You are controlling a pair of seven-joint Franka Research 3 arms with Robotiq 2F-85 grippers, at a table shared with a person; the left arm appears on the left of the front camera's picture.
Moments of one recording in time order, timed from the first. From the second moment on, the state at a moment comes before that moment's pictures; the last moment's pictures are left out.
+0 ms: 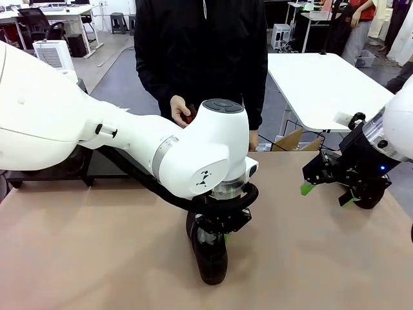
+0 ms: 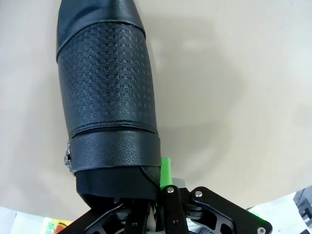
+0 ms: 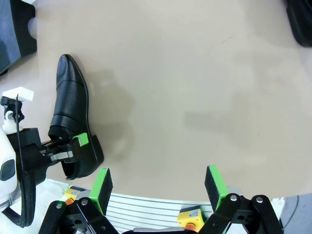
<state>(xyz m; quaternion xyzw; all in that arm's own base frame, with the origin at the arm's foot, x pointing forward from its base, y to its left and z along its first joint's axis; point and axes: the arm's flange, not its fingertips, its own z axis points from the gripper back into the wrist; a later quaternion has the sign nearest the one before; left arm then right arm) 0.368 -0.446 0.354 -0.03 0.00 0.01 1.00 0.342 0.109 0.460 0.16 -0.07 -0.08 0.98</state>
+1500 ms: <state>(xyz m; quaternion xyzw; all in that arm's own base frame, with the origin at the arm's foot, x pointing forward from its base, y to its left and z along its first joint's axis) 0.380 -0.305 0.483 -0.01 -0.12 0.01 0.99 0.342 0.109 0.460 0.16 -0.07 -0.08 0.98</state>
